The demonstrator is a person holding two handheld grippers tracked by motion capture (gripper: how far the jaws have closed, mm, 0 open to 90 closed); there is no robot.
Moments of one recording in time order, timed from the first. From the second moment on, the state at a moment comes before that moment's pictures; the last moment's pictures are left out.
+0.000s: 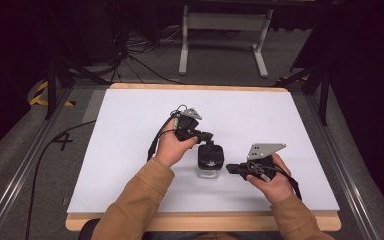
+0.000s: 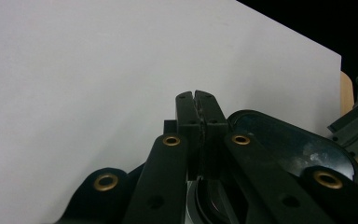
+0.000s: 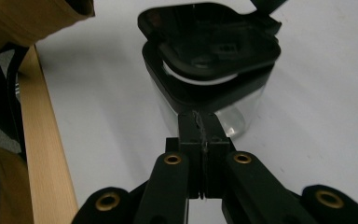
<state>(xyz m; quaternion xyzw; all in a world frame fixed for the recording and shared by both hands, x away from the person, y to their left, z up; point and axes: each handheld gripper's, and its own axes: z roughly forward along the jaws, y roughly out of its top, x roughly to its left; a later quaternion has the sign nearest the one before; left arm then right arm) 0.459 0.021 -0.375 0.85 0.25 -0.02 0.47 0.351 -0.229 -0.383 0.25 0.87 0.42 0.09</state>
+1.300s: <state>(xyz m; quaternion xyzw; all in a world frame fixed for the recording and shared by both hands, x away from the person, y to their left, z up) 0.377 0.070 -0.342 0.87 0.20 -0.02 0.45 0.375 -0.214 -0.353 0.22 0.84 0.49 0.11</state>
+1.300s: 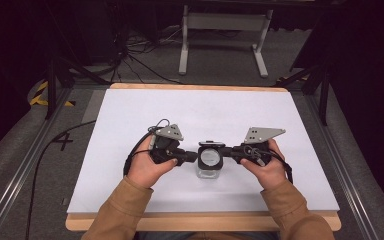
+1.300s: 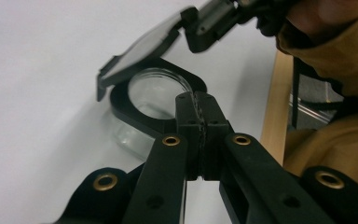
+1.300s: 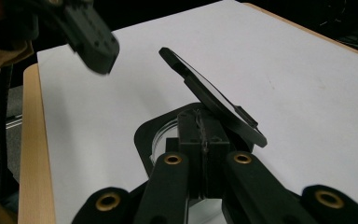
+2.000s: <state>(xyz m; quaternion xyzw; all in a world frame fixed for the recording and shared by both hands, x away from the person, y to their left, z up) 0.385 0.042 -0.381 0.86 0.24 -0.03 0.45 0.386 -0.212 -0.350 0.22 0.83 0.50 0.11</state>
